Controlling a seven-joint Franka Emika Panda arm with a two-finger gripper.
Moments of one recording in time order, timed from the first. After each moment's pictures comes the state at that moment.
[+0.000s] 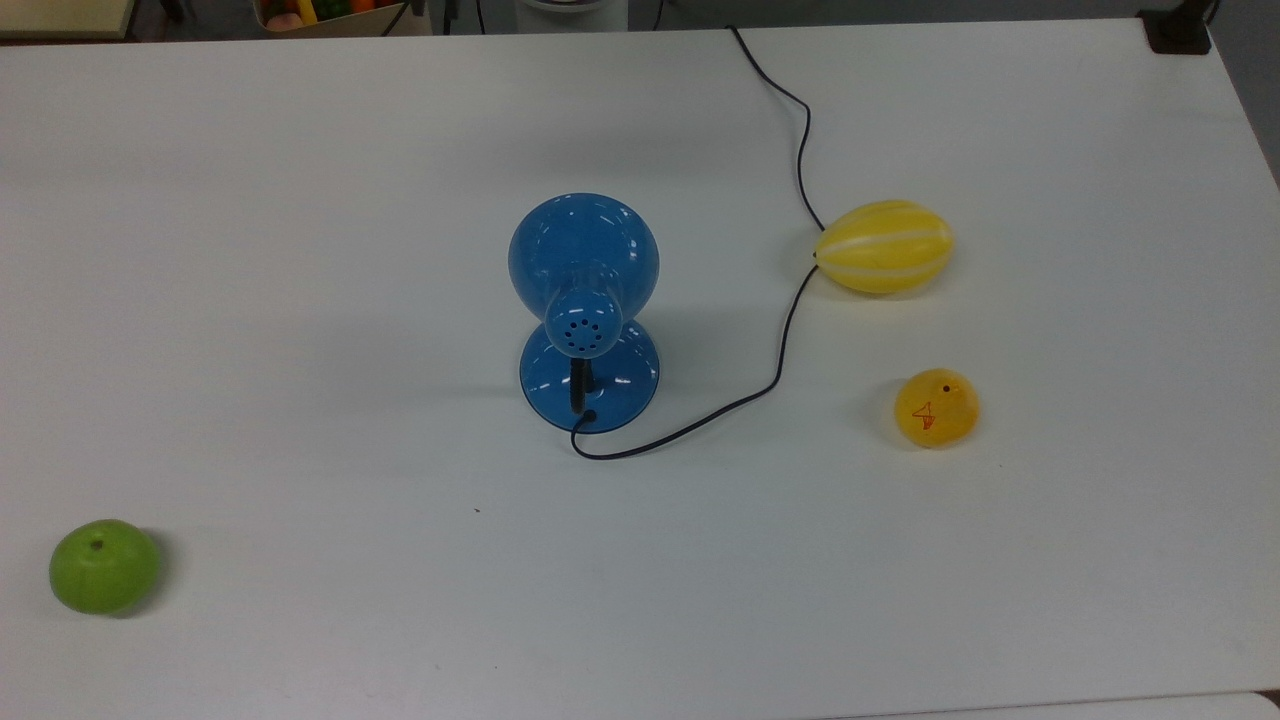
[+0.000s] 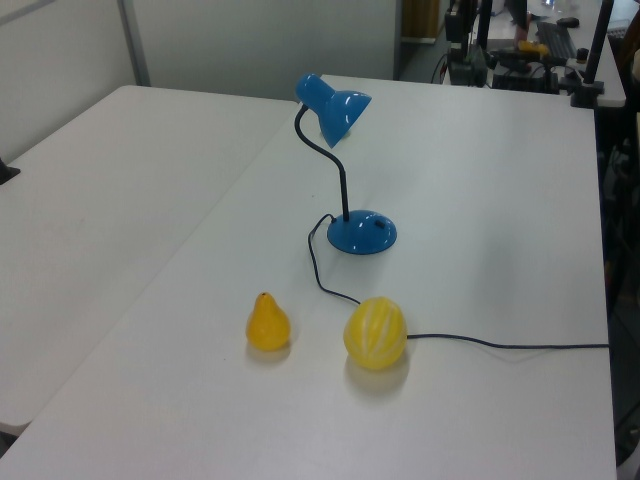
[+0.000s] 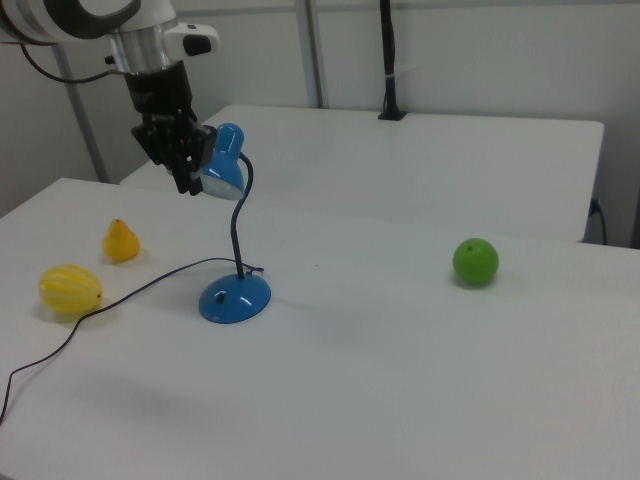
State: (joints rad) arm 0.04 0.07 -0.04 -1.44 -0.06 1.50 -0.02
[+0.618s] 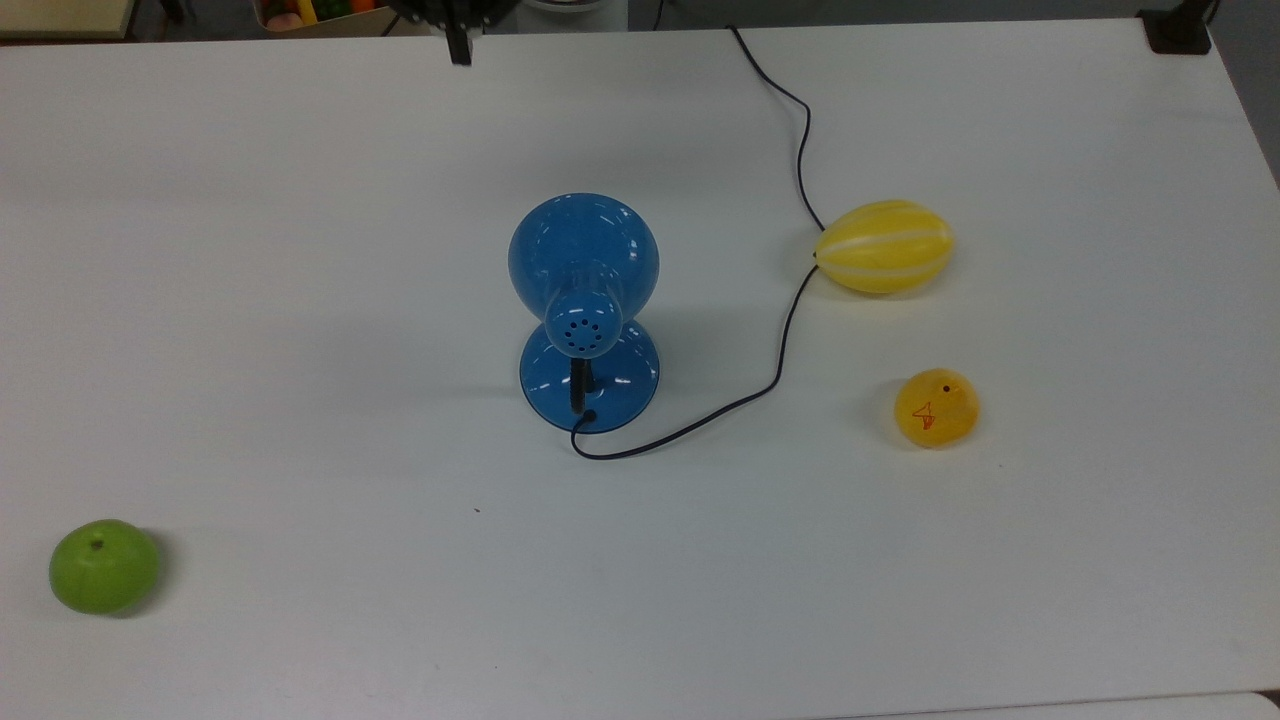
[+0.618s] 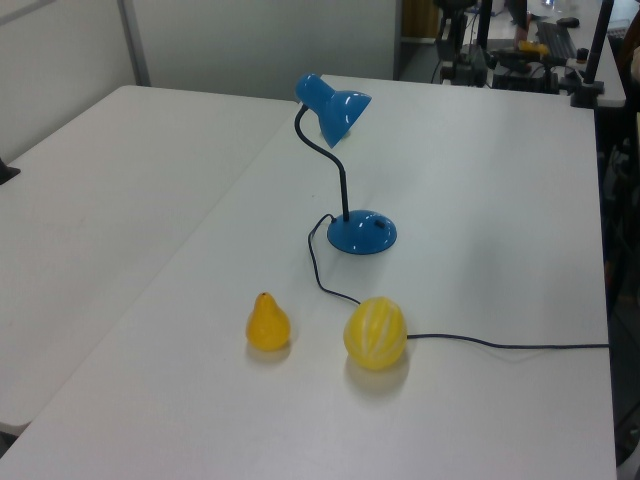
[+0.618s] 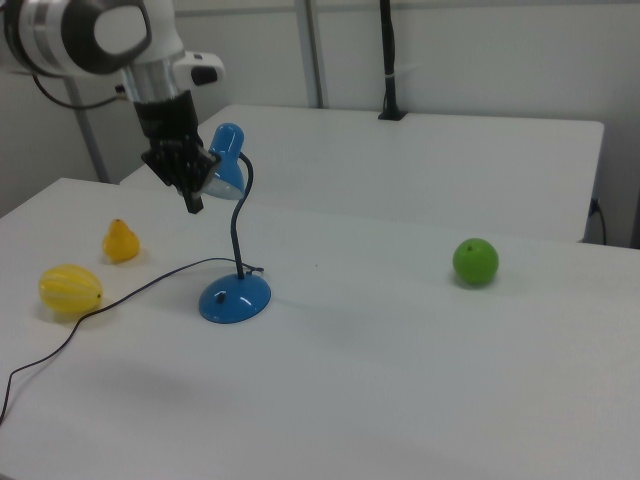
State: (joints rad) arm 0.05 0.08 -0.03 -1.54 -0.04 1.62 -0.03
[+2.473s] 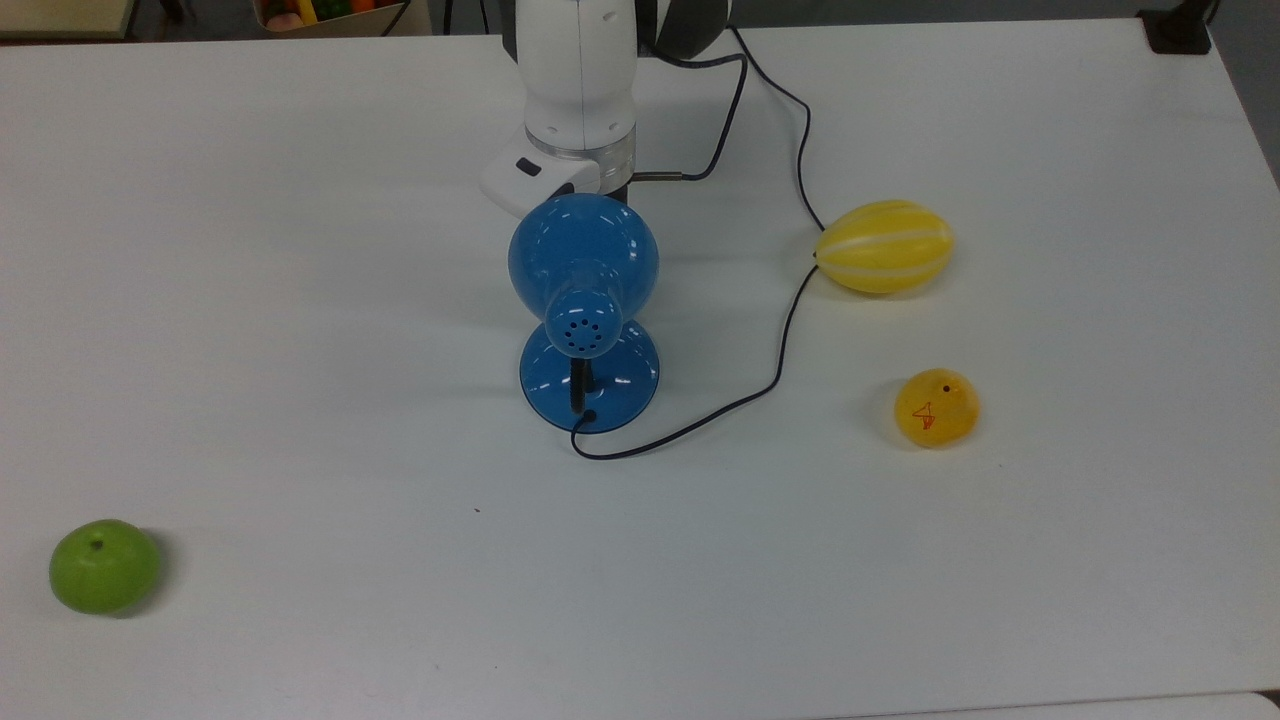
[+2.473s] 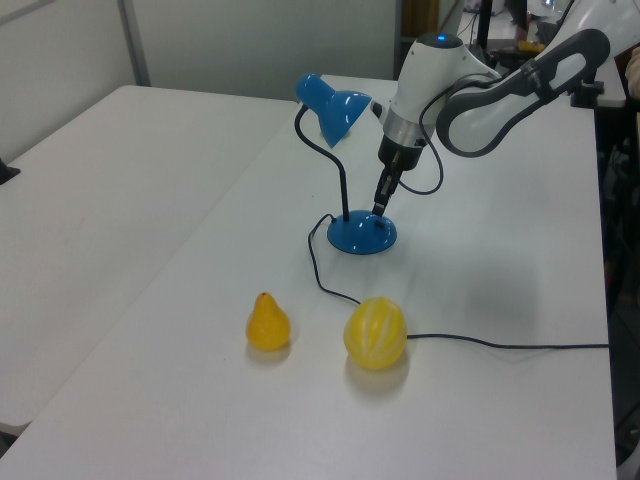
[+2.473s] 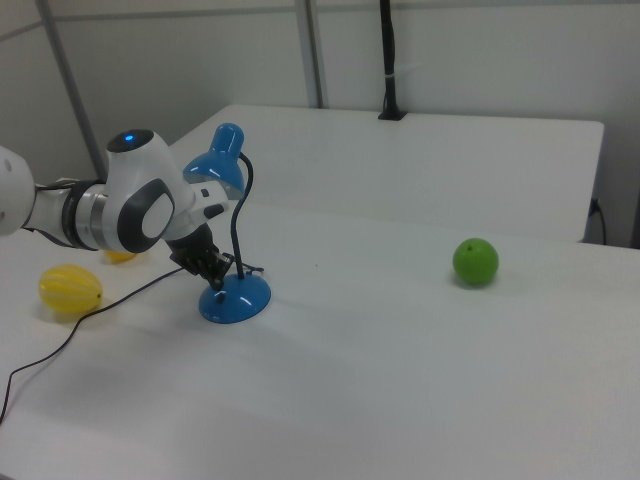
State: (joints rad) arm 0.17 0.28 -0.02 -1.97 -0.04 2.54 0.06
